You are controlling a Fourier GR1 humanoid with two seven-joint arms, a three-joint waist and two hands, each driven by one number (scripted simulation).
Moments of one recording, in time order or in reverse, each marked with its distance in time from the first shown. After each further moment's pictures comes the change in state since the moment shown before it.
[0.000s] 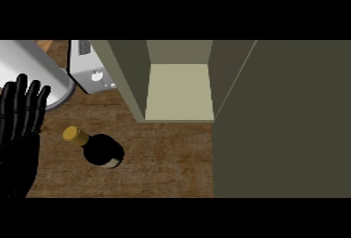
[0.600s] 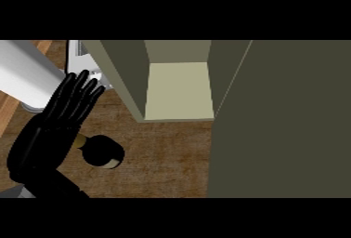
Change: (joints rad) left arm -0.121 0.039 -0.027 0.181 0.442 -0.271 0.122; right arm 0.124 -0.020 0.073 -0.121 -0.115 0.102 0.082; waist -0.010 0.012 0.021
